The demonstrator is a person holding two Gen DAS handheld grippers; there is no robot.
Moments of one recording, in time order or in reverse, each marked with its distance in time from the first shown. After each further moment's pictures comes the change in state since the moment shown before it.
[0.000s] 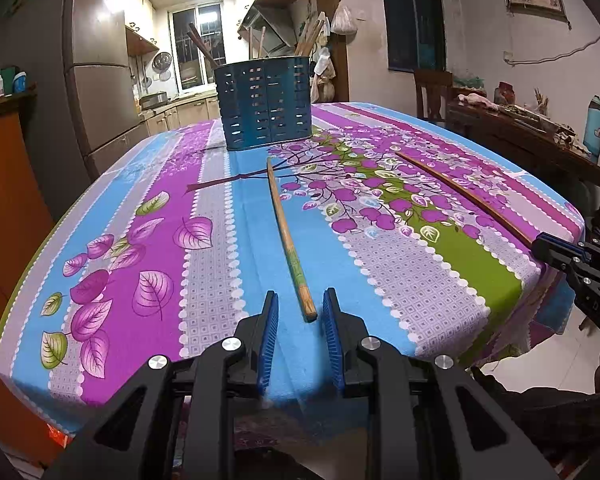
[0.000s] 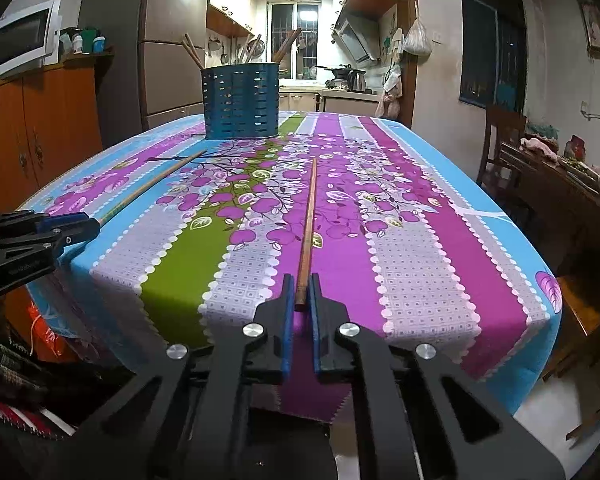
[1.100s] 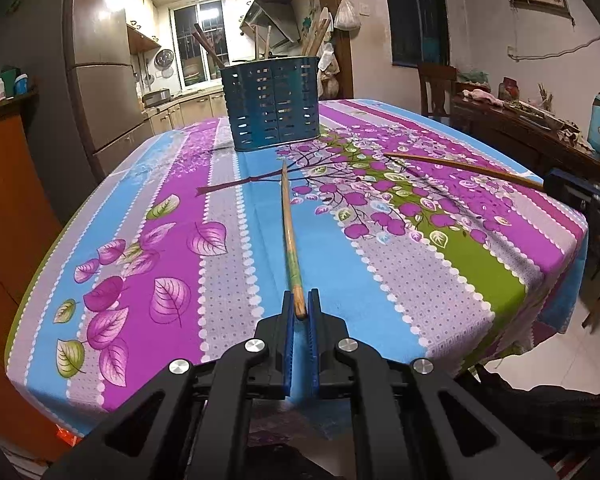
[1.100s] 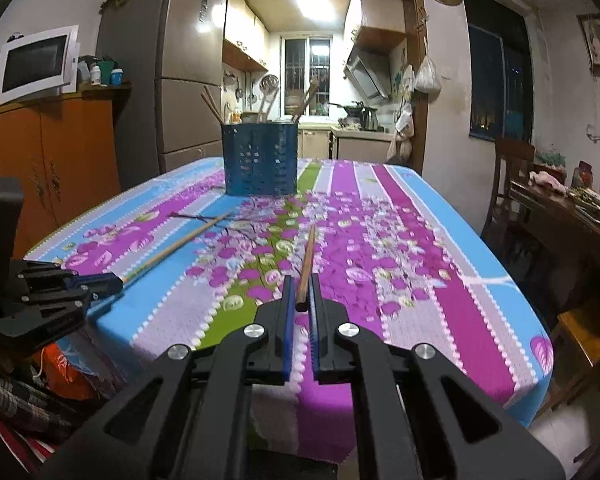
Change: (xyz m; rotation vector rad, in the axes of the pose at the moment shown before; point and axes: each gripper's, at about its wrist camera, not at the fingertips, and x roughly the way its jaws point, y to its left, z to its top) left arm -0.006 0.008 0.009 0.006 0.020 0.021; right arm -0.023 0.012 0.046 -0.020 -0.149 0.053
